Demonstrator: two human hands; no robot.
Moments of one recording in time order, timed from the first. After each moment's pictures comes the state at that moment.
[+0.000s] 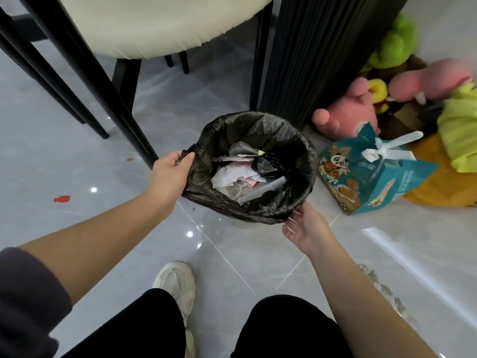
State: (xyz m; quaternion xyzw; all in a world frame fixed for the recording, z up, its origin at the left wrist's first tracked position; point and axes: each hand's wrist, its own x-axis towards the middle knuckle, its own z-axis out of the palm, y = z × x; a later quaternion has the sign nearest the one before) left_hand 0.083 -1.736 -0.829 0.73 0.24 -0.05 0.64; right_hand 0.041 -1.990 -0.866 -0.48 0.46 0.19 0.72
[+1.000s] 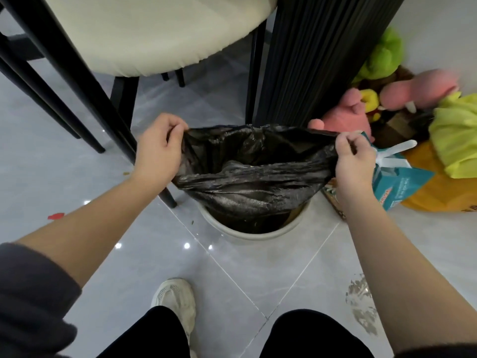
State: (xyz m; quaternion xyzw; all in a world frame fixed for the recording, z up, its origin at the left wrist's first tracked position) left_hand 0.127 -1.721 -0.785 0.88 0.07 0.12 0.45; right_hand 0.123 -2.031 -0.805 -0.74 0.22 -0.17 0.61
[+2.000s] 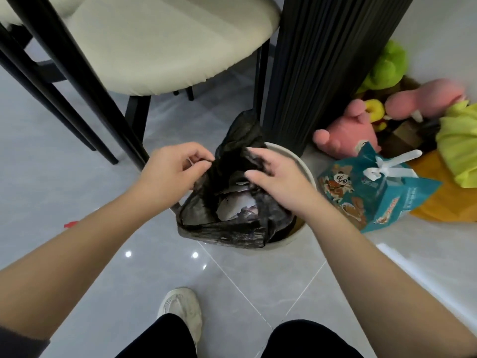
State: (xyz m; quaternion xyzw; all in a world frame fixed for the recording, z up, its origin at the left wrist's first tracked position) left_hand 0.093 -1.727 -0.744 0.91 -0.06 0.00 0.41; right_hand 0.112 -1.942 -0.784 -0.78 -0.12 0.12 0.60
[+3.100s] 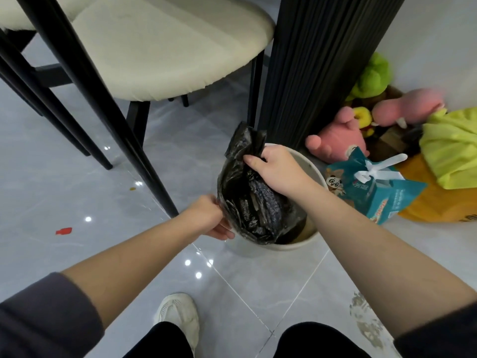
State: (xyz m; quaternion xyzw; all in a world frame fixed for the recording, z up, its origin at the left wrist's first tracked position) left_hand 0.079 -1.772 -0.805 0.76 0.18 -0.34 0.51; right_hand 0.134 -1.933 -0.770 -0.90 -0.08 0.07 0.43
